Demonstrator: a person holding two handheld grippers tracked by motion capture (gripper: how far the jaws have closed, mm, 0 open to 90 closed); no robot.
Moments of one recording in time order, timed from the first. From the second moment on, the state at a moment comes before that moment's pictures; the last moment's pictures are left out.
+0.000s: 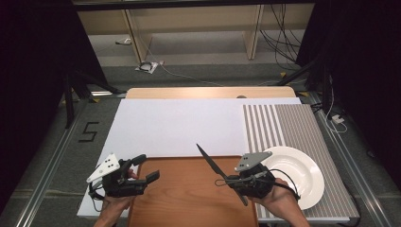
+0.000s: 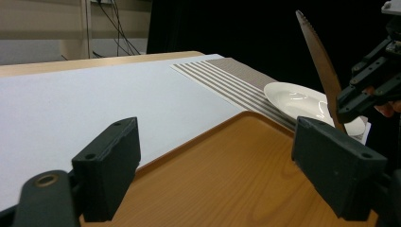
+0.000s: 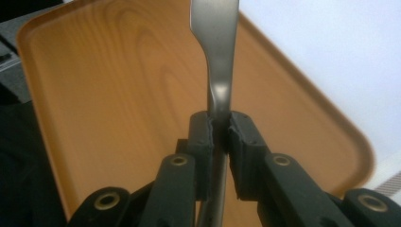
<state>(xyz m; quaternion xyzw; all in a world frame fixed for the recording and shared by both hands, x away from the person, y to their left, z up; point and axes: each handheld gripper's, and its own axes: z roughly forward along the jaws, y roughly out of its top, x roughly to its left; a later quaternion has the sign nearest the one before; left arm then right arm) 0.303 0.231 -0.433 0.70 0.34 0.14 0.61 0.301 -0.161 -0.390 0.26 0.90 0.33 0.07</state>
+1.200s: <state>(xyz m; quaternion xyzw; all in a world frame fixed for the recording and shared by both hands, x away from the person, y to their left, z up) 0.302 0.232 -0.432 0.70 0.35 0.14 0.61 0.283 -0.134 -0.426 0.24 0.95 0.22 0.00</state>
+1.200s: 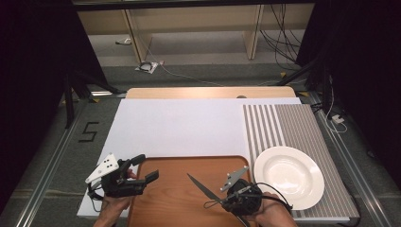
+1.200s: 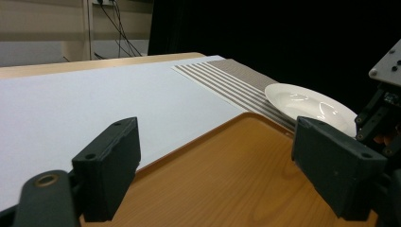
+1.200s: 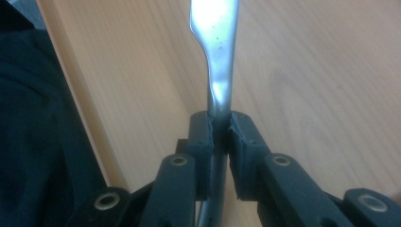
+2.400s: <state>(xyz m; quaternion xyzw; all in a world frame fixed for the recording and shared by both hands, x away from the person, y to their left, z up) 0.301 0.232 -0.433 0.70 0.34 0.14 0.61 0.285 -0.122 -0.449 0.26 0.96 0.14 0.01</state>
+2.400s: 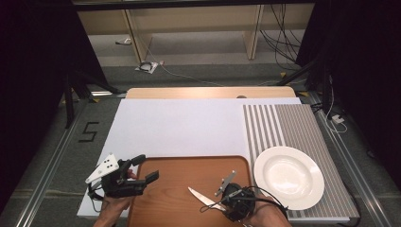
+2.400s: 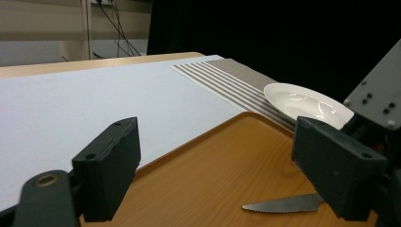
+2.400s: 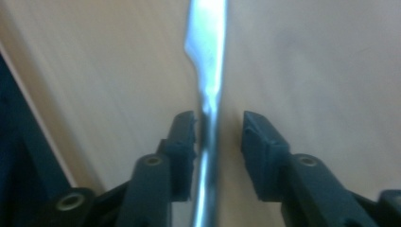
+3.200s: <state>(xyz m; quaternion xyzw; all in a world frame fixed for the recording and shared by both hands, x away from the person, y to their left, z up) 0.301 0.231 -0.433 0.70 0.34 0.13 0.61 0.267 -0.121 -0.459 0.18 0.96 0.19 0.03</state>
